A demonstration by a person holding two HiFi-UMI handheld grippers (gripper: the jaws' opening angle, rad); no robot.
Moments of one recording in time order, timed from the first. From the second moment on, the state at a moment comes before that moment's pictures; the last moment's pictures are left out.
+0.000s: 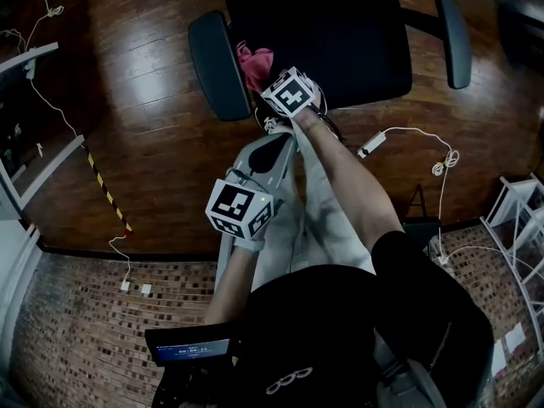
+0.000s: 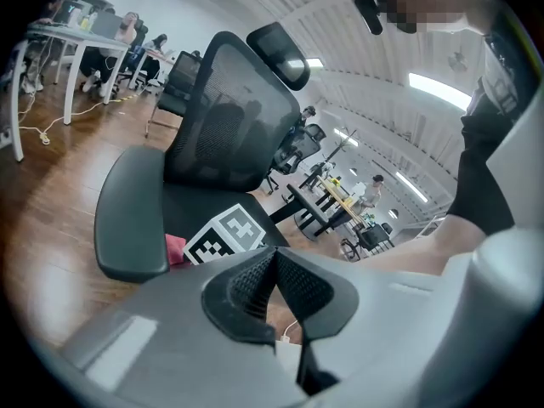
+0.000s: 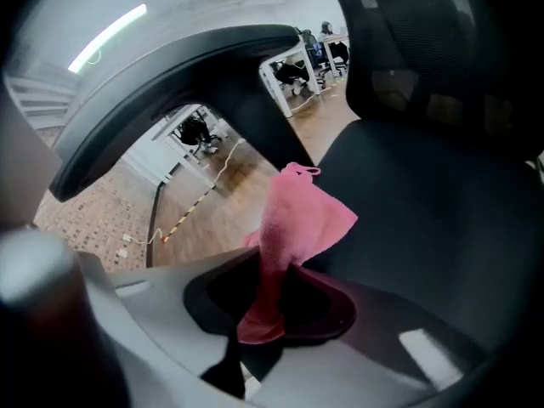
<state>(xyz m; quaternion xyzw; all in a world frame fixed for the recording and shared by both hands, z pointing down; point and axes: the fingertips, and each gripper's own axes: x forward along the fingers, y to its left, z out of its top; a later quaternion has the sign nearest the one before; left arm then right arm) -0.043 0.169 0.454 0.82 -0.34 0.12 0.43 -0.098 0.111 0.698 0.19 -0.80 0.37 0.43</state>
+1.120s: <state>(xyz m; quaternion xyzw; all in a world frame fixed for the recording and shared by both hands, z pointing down) 0.042 0.183 0.470 0.84 -0.28 0.19 0.43 0.242 0.089 0.722 0.41 -0.69 0.41 0.43</state>
